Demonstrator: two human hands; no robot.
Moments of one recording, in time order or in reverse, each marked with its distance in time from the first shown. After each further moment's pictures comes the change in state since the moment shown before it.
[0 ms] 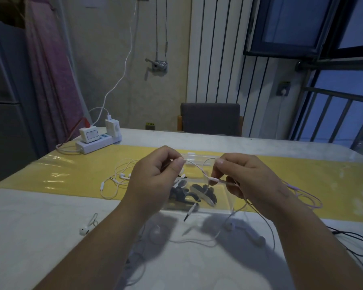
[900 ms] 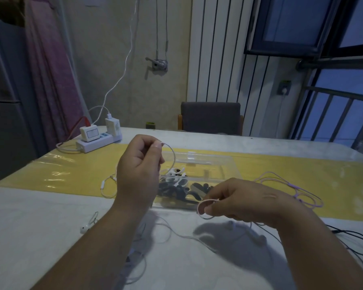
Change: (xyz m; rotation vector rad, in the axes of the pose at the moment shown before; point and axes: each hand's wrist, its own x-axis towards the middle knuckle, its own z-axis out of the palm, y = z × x) left_hand 0.007 -0.003 -0.005 -0.256 0.290 -0.101; right_hand 0.001 0.015 0.002 -0.456 -0.392 0.219
